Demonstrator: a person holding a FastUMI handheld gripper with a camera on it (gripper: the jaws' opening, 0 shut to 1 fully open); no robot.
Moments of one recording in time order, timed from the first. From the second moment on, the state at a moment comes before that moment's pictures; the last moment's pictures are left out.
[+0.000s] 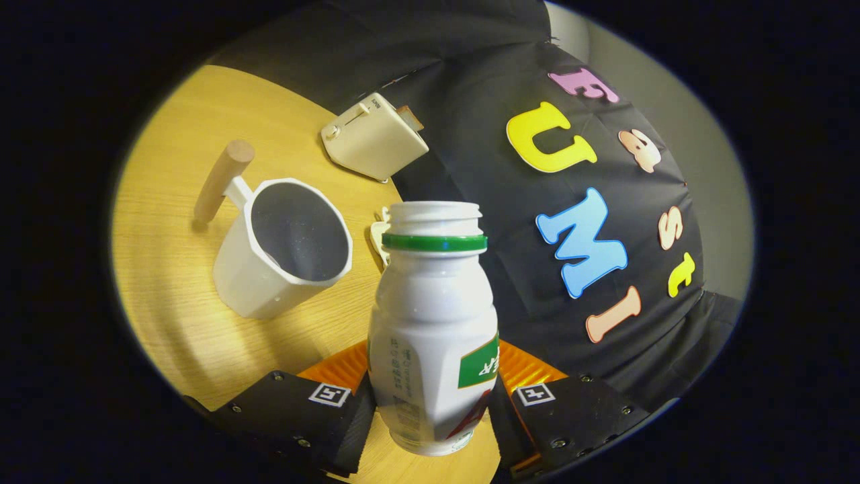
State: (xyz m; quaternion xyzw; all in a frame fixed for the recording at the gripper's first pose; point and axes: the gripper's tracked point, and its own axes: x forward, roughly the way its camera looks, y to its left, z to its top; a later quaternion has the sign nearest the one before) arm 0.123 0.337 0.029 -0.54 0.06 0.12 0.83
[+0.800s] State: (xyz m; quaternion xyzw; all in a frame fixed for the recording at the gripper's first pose) arm 0.127 0.331 0.039 -0.63 0.04 0.09 0.77
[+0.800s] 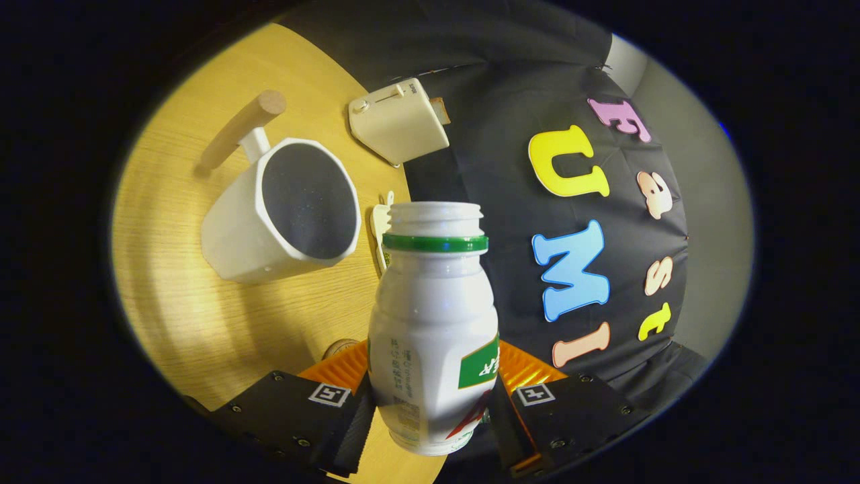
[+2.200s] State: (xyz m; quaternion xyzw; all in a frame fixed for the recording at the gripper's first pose) arm 0.134 0.335 0.063 -0.74 -0.01 0.05 0.67
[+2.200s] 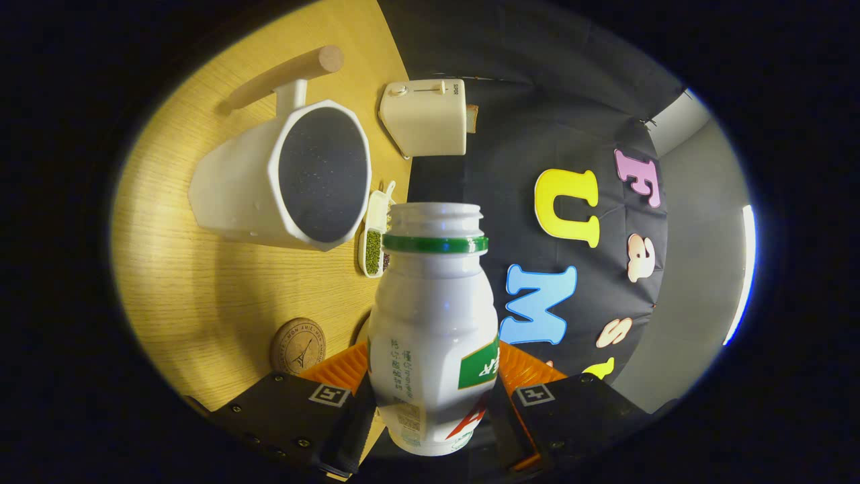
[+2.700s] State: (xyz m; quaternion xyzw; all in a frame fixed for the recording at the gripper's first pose) arm 0.134 0.336 0.069 -0.77 -0.03 0.04 0.64
